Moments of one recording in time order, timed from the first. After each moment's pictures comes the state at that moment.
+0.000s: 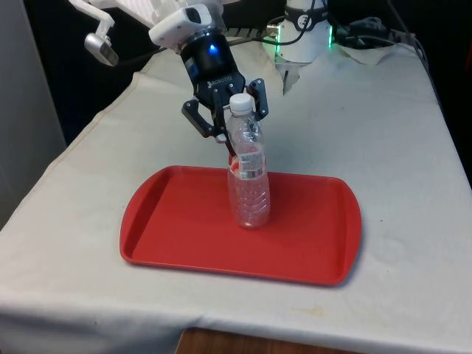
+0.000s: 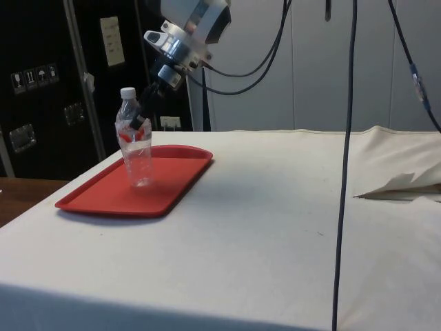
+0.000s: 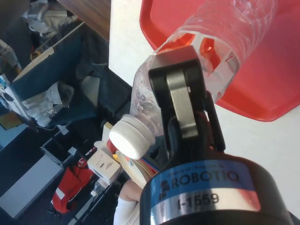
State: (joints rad) arm 0.05 0.53 -0.28 -1.84 1.31 2.44 -1.81
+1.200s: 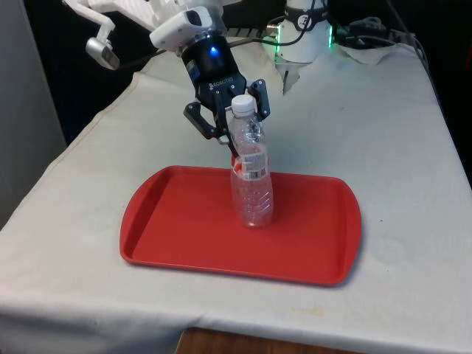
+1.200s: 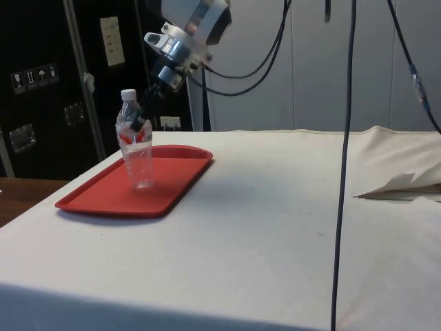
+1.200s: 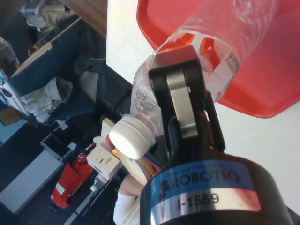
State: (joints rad) arm 0.05 0.54 -0.28 -1.84 1.31 2.42 -1.81
